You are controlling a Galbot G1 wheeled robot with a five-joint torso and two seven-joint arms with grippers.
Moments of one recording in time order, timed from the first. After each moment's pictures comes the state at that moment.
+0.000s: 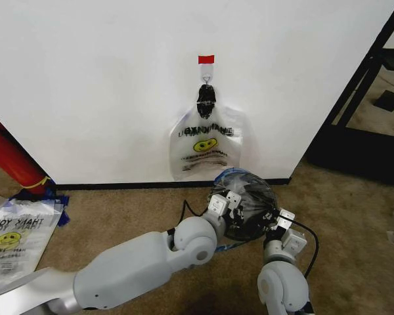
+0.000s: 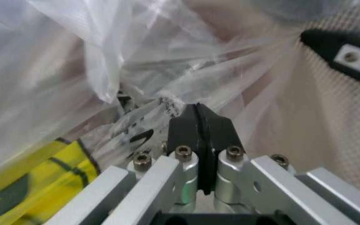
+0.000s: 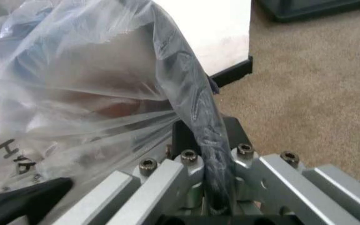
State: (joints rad) left arm 0.47 -1.15 0.65 -1.86 -1.06 0.55 -0.64; right arm -1.45 1.61 0.40 2.10 0.27 -0.33 0.49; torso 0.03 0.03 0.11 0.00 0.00
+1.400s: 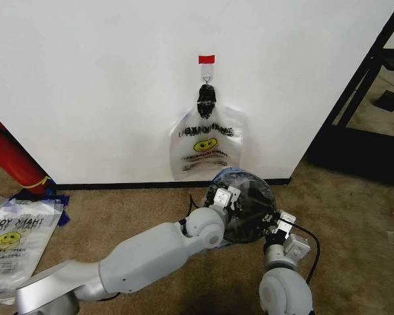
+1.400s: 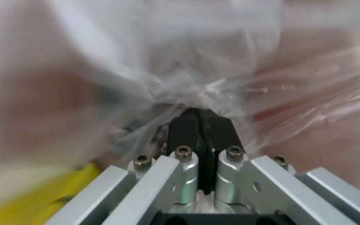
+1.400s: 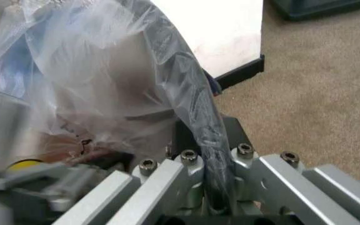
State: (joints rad) left arm 0.44 -1.27 0.66 -1.63 -1.04 0.54 -0.62; right arm -1.51 1.61 0.37 2.15 0.28 -0.31 0.46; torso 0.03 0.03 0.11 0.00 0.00
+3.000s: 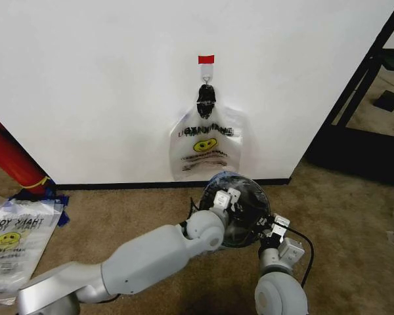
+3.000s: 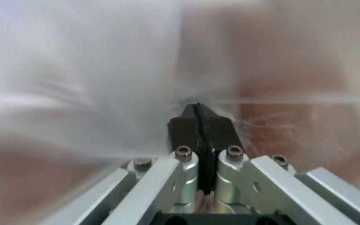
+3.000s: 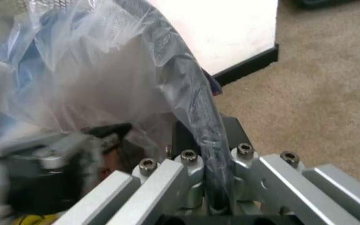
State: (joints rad) left arm 0.44 -1.22 0.65 -1.64 -1.02 0.47 -0.59; right arm -1.51 1.61 0.34 2.14 0.30 -0.29 0.45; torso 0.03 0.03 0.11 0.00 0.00
